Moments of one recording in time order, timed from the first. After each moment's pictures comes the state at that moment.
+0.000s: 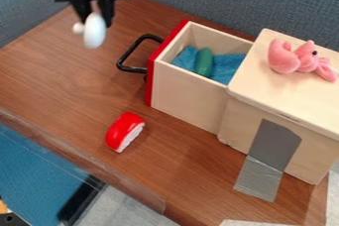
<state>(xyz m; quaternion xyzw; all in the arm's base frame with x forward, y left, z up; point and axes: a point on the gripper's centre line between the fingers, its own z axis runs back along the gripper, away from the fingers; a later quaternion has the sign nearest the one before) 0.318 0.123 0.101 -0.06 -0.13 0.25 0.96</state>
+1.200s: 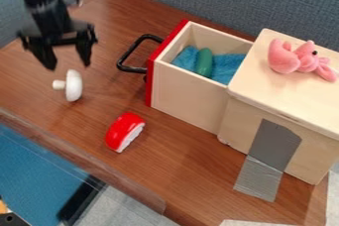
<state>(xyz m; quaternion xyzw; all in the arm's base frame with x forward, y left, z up) 0.281 0.146 0.053 -0.05 -0.14 0.29 0.94</state>
